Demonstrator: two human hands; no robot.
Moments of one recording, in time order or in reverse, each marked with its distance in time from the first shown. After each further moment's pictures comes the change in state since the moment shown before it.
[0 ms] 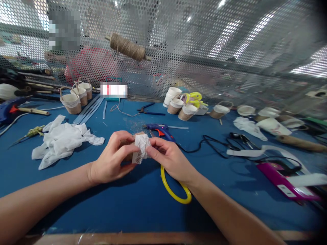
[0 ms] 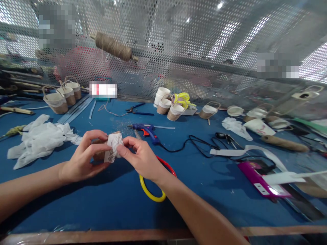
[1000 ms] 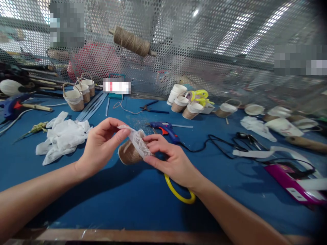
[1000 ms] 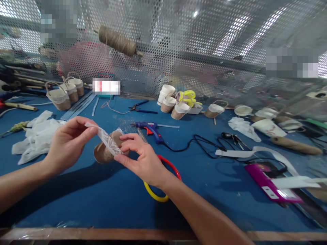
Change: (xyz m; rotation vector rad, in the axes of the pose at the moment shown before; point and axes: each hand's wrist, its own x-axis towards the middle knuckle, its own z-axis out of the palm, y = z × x) left_hand 0.024 0.010 -0.021 -0.646 0.380 -0.731; right_hand -0.003 0.010 0.001 -0.193 -0.014 -0.292
